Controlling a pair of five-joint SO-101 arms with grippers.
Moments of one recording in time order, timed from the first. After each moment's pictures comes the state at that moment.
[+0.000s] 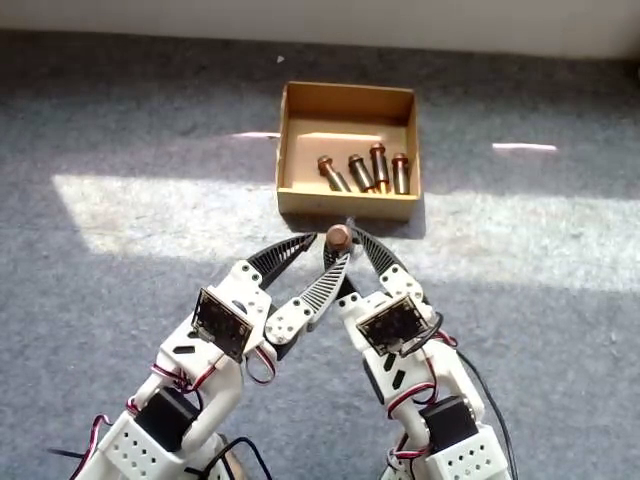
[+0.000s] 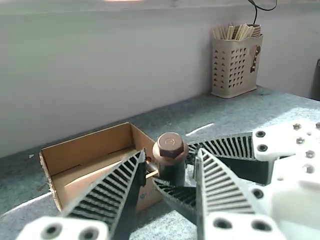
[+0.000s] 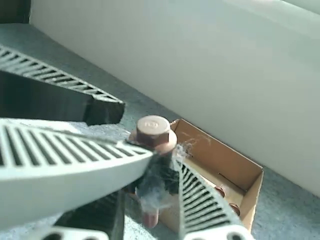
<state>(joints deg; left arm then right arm) 31.3 -96.7 89.4 17.5 2.7 -28.3 -102.3 95.8 15.6 22.0</state>
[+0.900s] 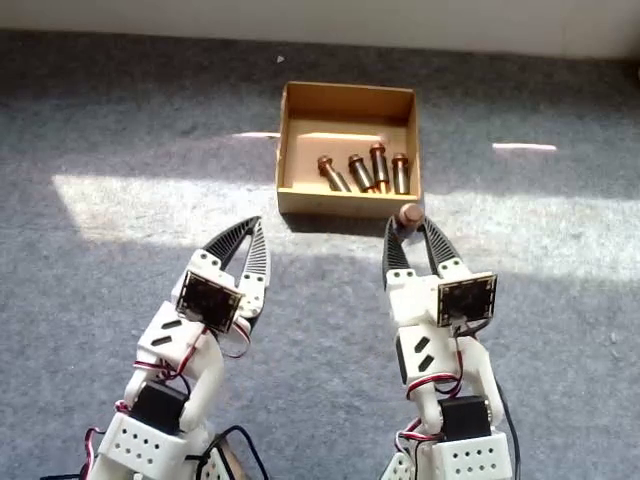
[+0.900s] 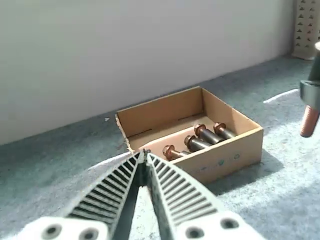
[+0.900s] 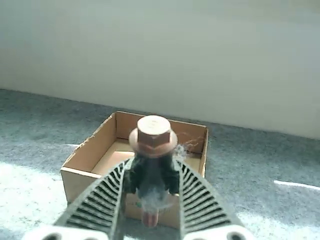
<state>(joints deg) 16.0 -96.9 95.7 17.5 -3.8 -12.7 -102.3 95.8 15.6 6.4</state>
